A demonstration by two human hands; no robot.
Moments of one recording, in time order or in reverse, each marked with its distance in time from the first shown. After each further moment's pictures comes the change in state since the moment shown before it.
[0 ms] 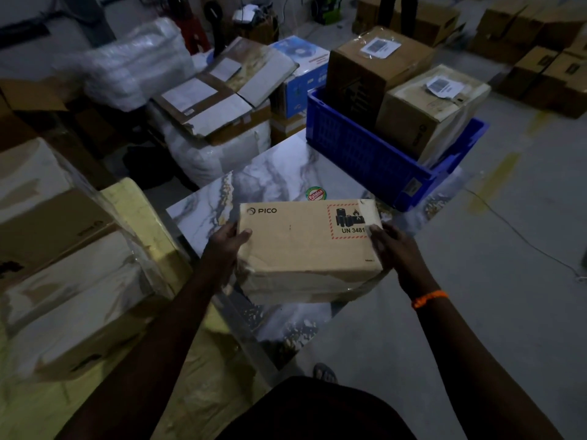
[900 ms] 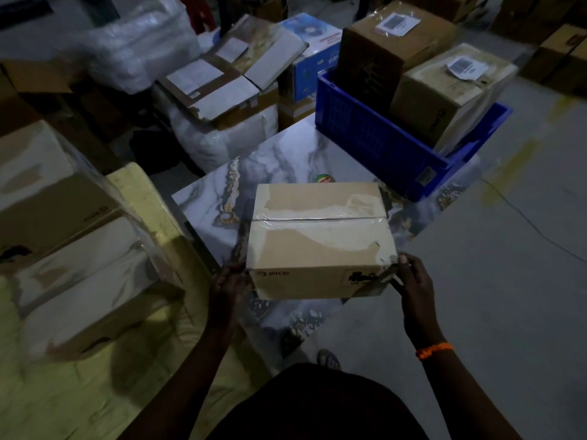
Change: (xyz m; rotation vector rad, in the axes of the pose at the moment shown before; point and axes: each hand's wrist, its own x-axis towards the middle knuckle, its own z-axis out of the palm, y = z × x) left_hand -0.064 -0.095 0.008 -0.292 0.228 -0.094; right_hand -0.049 0.085 0.001 0.132 0.235 -0.086
